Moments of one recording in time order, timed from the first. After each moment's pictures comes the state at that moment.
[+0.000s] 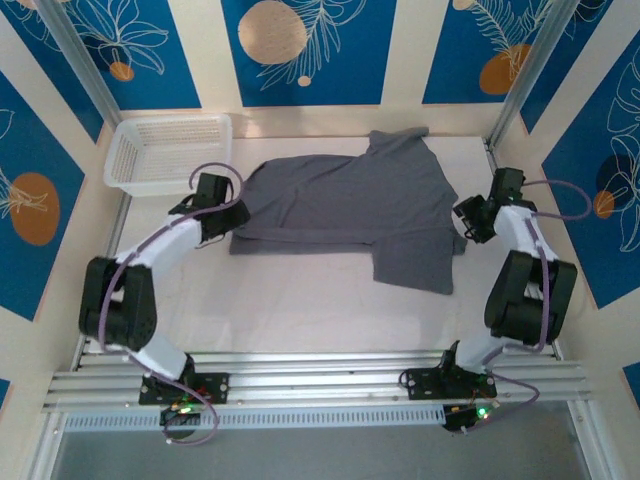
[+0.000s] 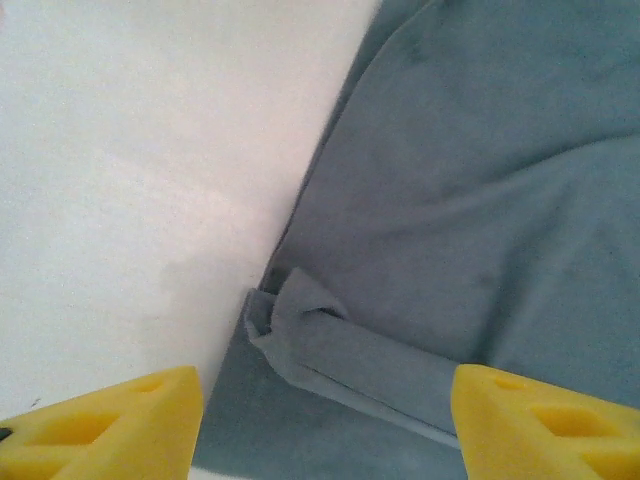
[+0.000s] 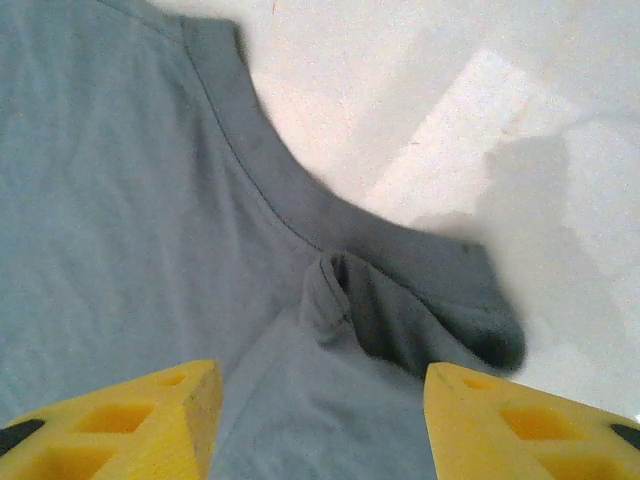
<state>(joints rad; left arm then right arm) -0.25 1.54 1.07 -0.41 -0.09 -0.64 -0.31 1.53 1.08 -0.59 -0.17 0.72</state>
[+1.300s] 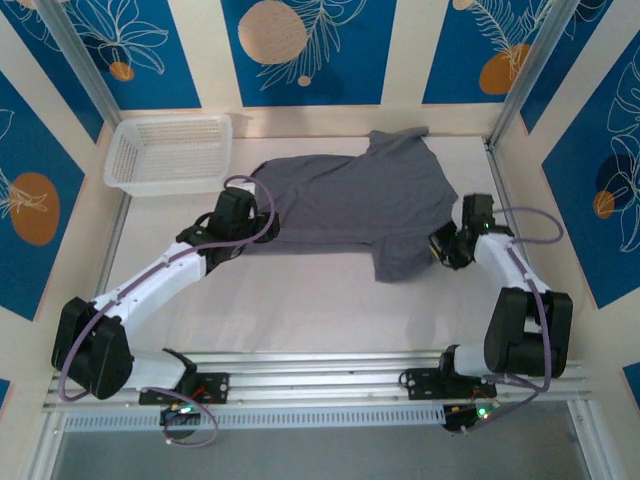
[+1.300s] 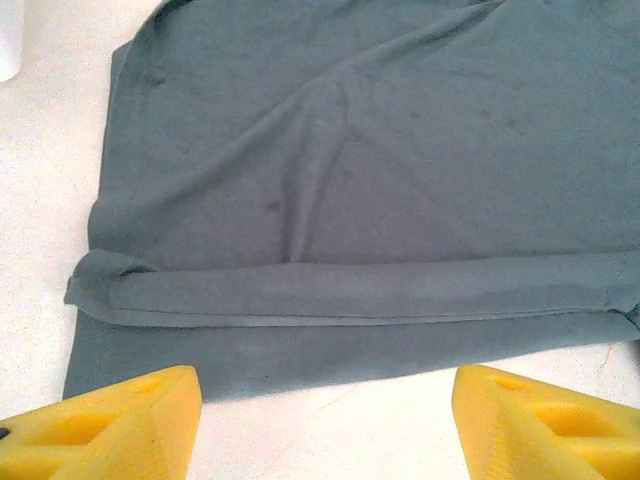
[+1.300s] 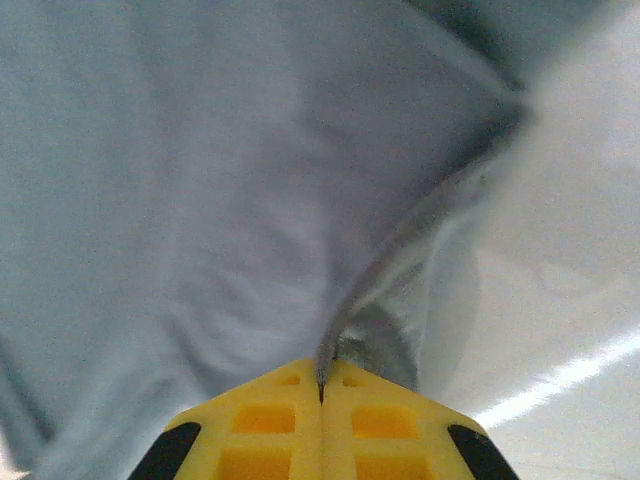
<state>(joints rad) -0.52 1.33 0.98 -0.36 -0.13 -0.44 -0.12 1.41 0.93 -0.62 -0.25 0.88</state>
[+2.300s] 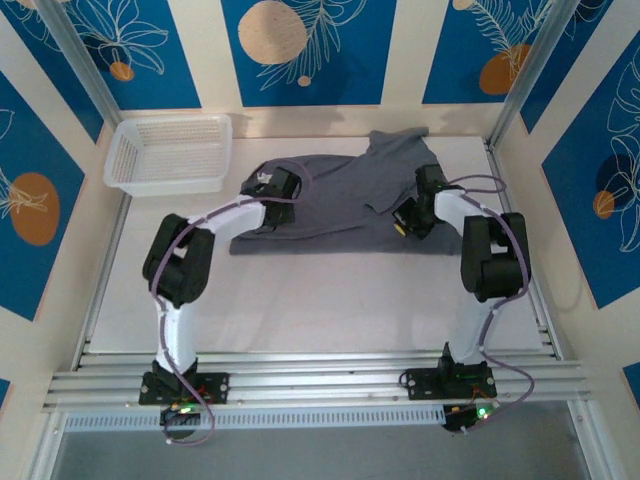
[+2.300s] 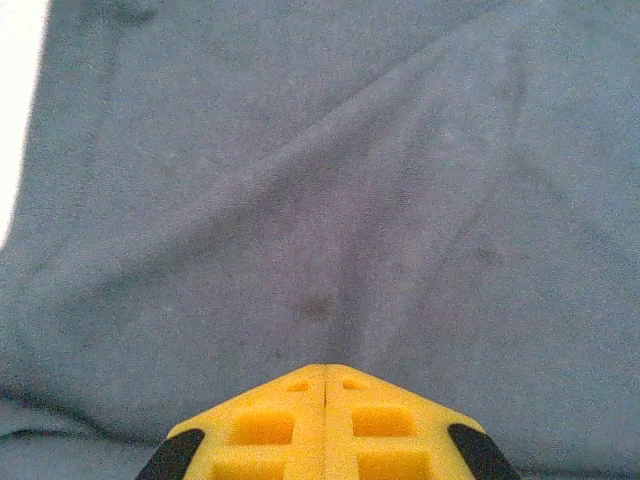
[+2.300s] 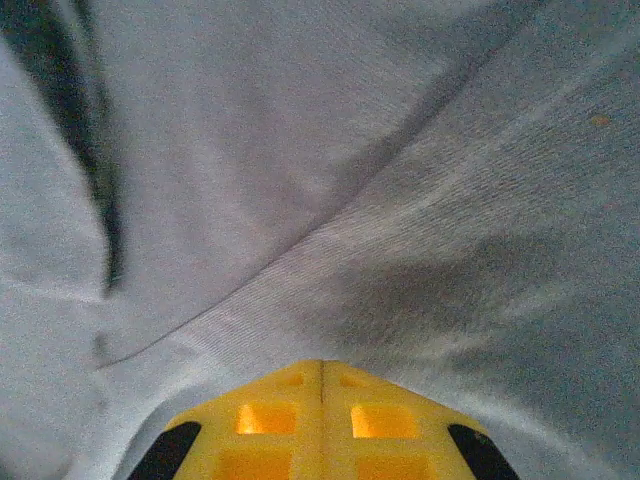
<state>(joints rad) -0.52 2.04 1.47 -0.48 -0.32 -0.57 0.08 1.91 1.25 -0.58 -0.21 0.92</state>
